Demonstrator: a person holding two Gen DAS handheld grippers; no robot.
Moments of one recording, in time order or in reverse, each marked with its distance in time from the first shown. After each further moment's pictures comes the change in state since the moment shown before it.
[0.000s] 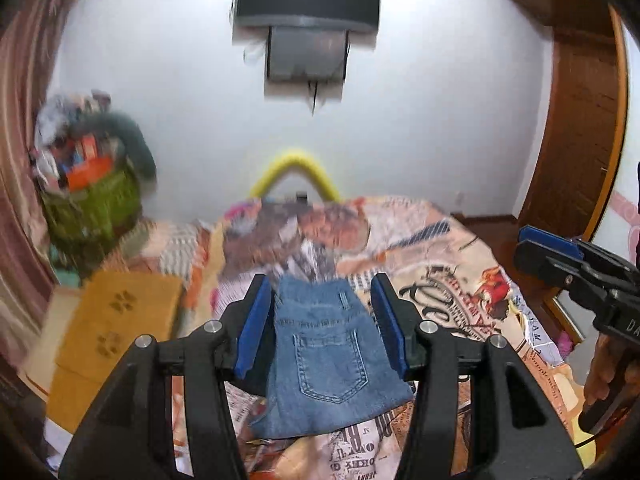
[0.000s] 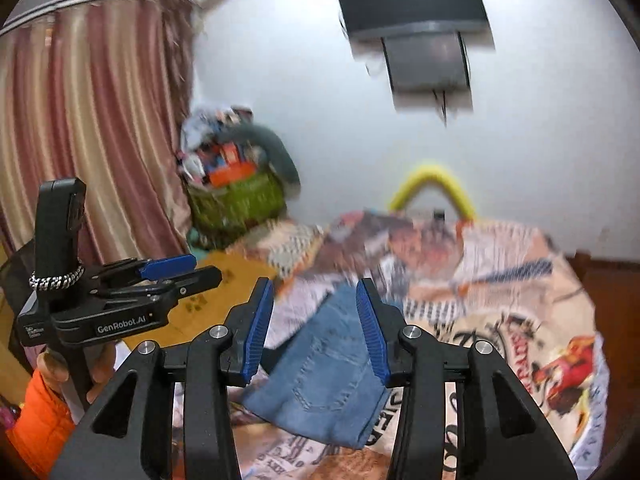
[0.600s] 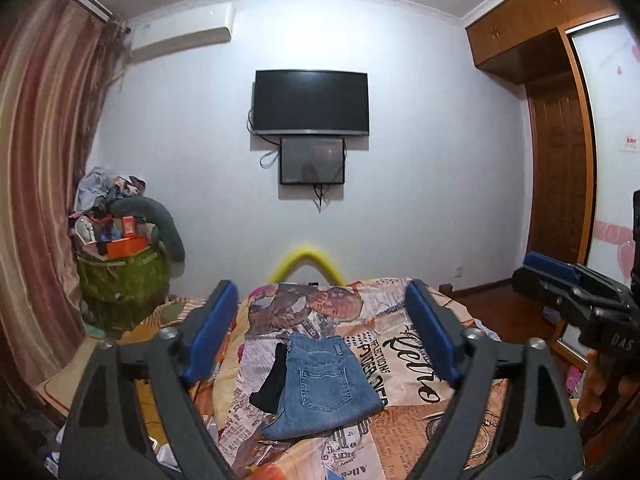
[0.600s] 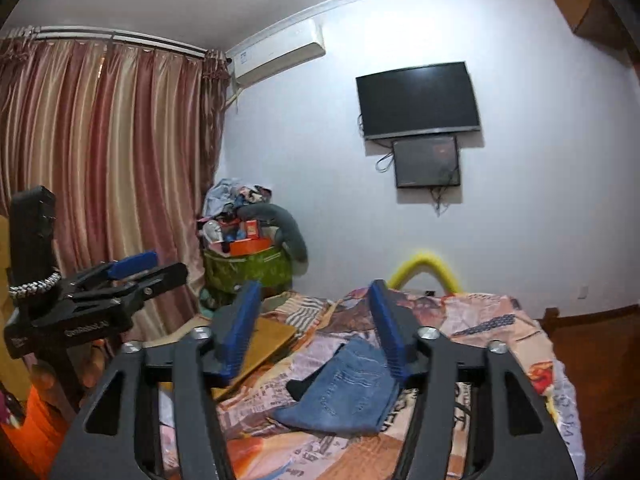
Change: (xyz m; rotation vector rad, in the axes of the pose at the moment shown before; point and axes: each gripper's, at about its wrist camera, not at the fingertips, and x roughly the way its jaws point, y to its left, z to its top) left arm -0.189 -0.042 -0.051 0.016 -0.343 0.062; right arm -0.139 0.074 -0.038 -0.076 -0.265 -0.074
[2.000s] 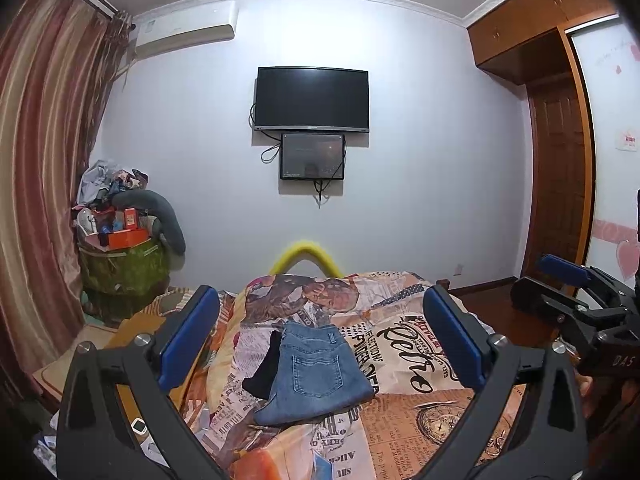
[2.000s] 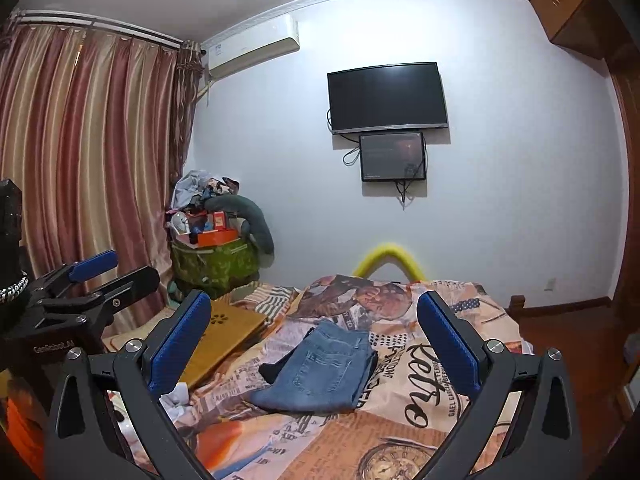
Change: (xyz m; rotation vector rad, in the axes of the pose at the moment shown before) left arm -0.015 -0.014 -0.027 -0.008 0.008 -0.002; right arm -0.020 0.002 -0.016 0.002 0.015 -0.109
